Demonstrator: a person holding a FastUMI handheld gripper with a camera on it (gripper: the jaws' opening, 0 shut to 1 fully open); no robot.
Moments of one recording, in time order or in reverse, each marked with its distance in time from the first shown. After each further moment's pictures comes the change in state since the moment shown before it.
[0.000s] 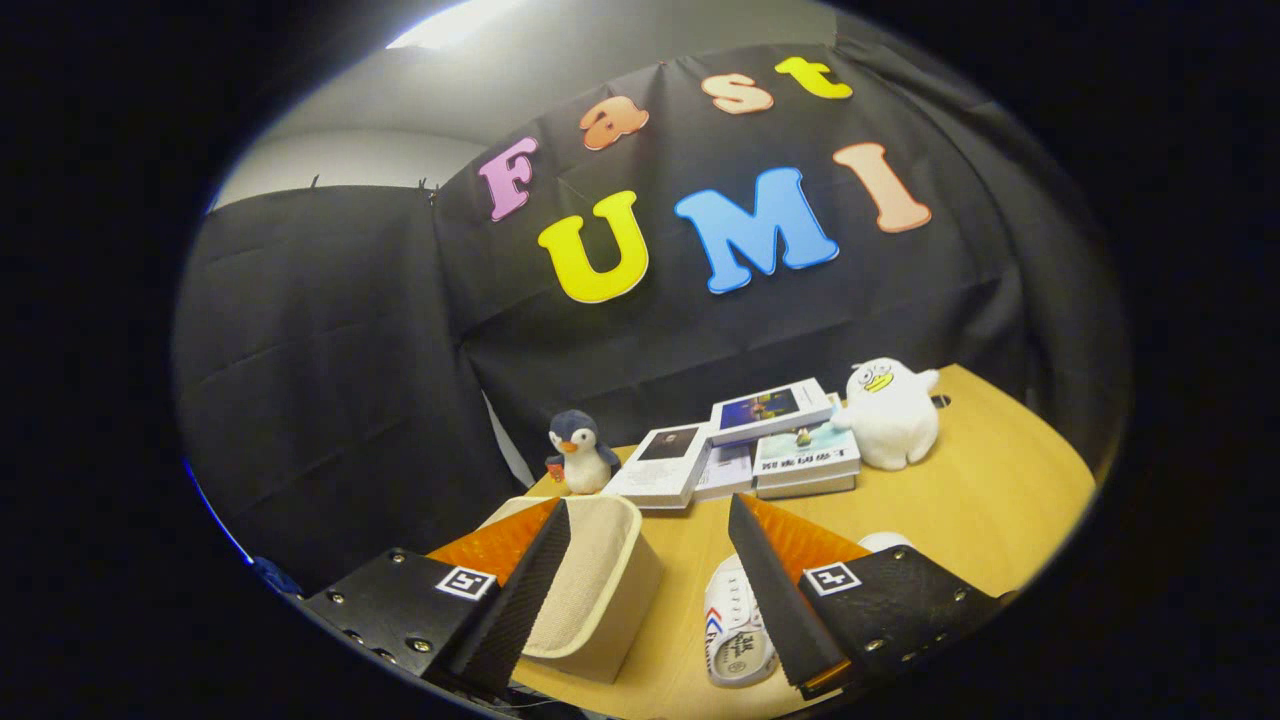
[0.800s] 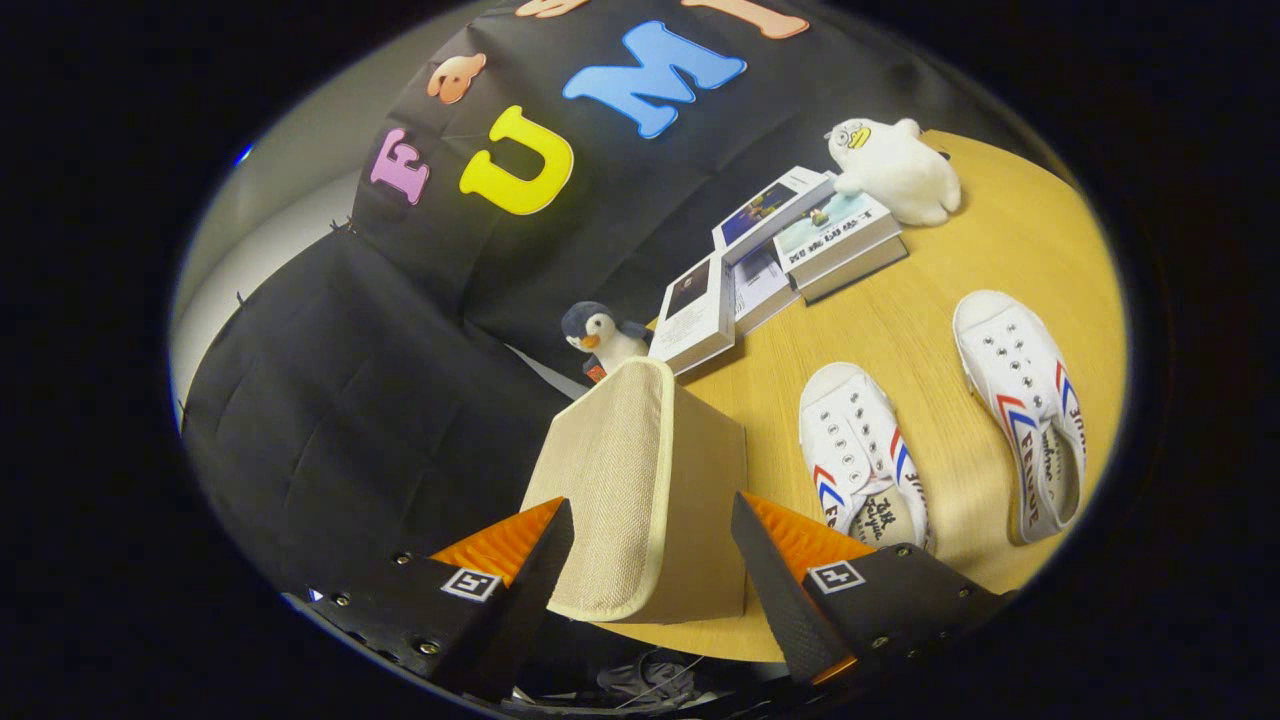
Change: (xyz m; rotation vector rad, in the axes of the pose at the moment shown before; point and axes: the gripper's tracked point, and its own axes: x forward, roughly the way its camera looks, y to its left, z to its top) arm 0.025 0.027 -0.103 0.486 0.358 0.147
